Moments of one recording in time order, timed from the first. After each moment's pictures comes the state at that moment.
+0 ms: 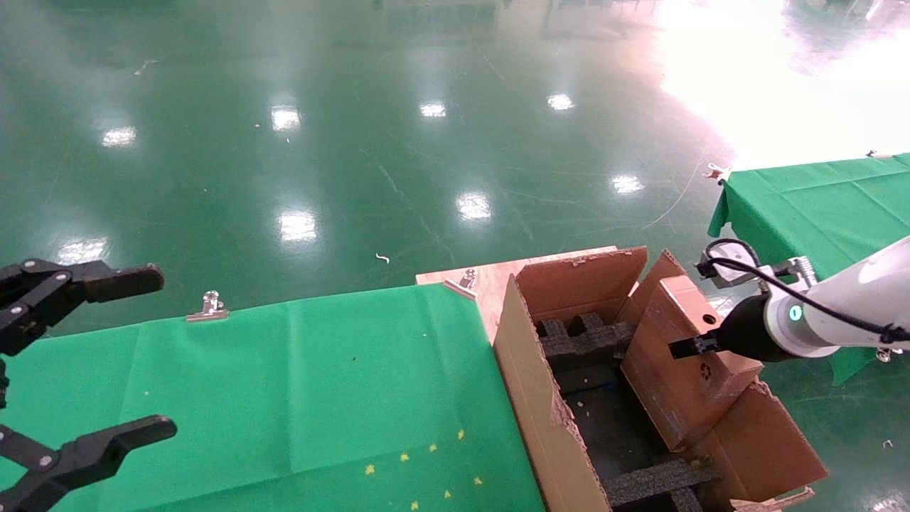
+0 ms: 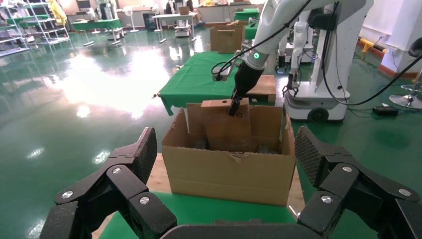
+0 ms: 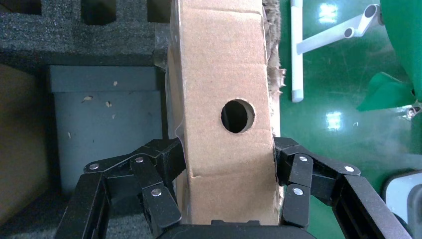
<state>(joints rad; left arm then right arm) -1.09 0.58 0.35 -1.25 0.67 1.46 -0.14 1.92 -0.47 -1.81 1.35 -2.02 -0.95 2.01</state>
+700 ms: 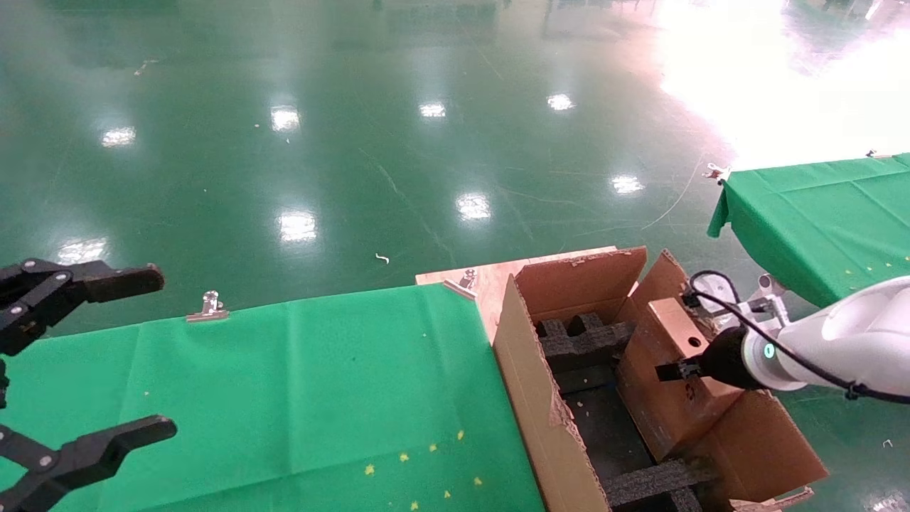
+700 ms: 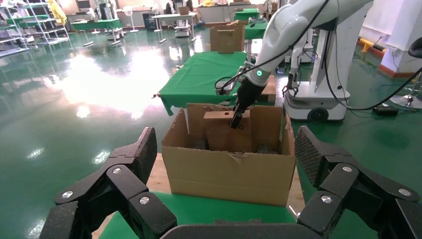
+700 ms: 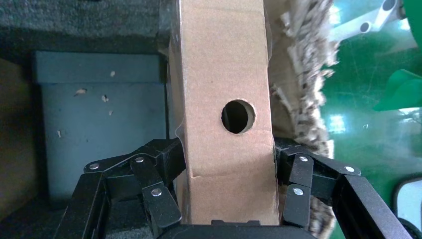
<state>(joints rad) -1.09 0.58 0.35 -1.25 0.67 1.46 -0.14 1.77 -0.49 -1.85 1.32 -2.11 -0.79 2.12</state>
